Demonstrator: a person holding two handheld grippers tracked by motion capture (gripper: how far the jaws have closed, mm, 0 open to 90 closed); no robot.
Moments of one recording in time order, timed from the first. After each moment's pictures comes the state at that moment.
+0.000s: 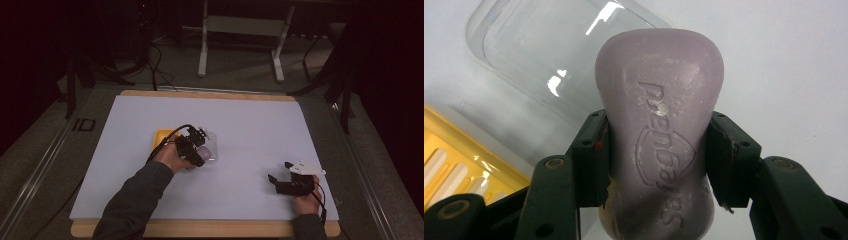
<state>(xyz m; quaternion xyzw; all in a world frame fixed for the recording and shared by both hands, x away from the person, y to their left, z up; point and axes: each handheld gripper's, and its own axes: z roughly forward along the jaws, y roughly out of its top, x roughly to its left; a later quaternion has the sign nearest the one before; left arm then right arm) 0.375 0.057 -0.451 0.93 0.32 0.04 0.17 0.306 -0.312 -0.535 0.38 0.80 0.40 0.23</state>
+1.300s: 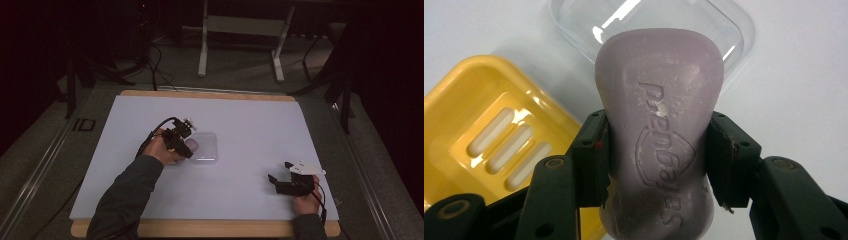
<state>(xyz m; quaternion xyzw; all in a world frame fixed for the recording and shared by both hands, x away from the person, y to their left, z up) 0.396 0.095 -0.451 0.91 0.37 0.05 0.17 0.306 -0.312 -0.535 0.38 0.80 0.40 0.23</state>
